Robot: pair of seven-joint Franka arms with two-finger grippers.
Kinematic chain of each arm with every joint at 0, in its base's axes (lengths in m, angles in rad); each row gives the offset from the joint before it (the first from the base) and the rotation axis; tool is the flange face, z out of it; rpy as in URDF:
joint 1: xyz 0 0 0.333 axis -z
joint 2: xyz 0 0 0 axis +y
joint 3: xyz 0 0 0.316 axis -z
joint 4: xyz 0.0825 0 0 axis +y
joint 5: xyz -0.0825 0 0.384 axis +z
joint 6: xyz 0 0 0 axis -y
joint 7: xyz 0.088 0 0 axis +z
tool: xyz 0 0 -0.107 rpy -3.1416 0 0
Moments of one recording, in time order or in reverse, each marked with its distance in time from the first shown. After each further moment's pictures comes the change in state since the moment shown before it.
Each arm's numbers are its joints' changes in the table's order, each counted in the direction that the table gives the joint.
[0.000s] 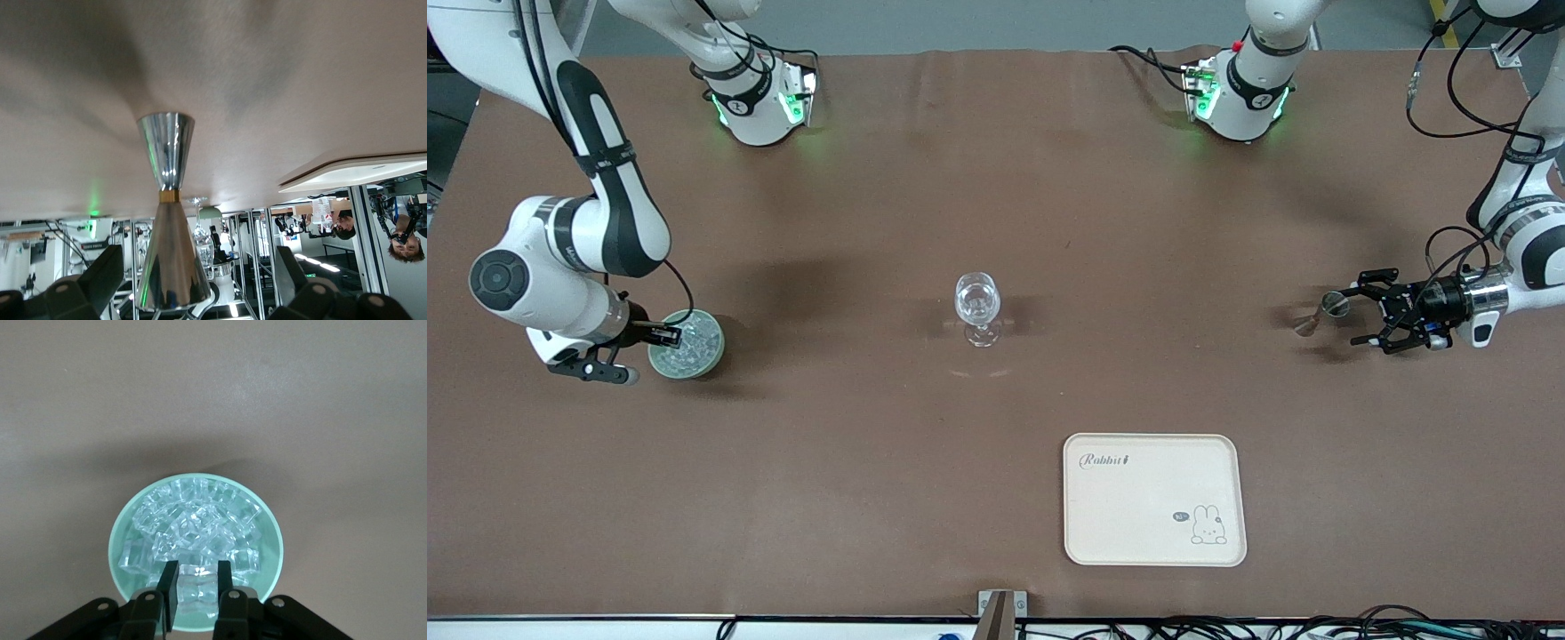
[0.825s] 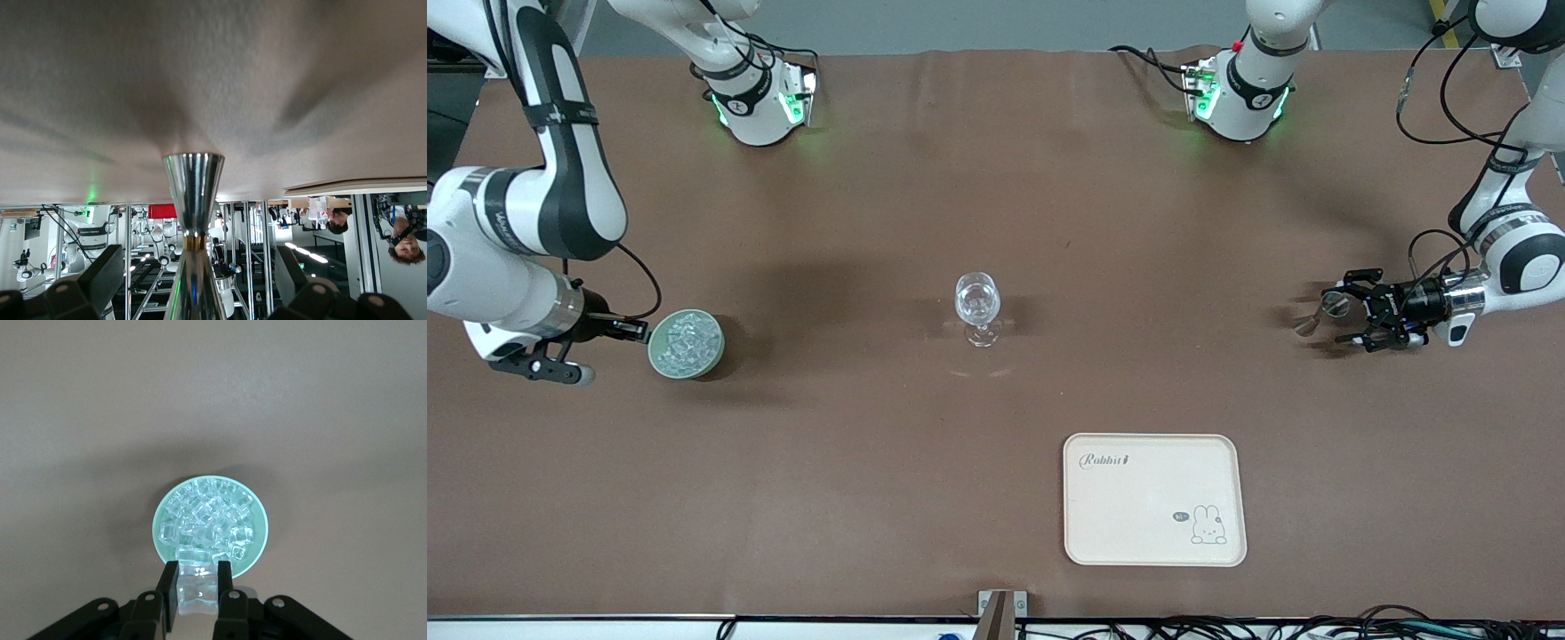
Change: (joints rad) left arm -0.015 0.088 -0.001 -0.003 -0.020 0.002 -0.032; right arm -0.015 -0.075 -0.002 -0.167 0.000 -0.237 -0.040
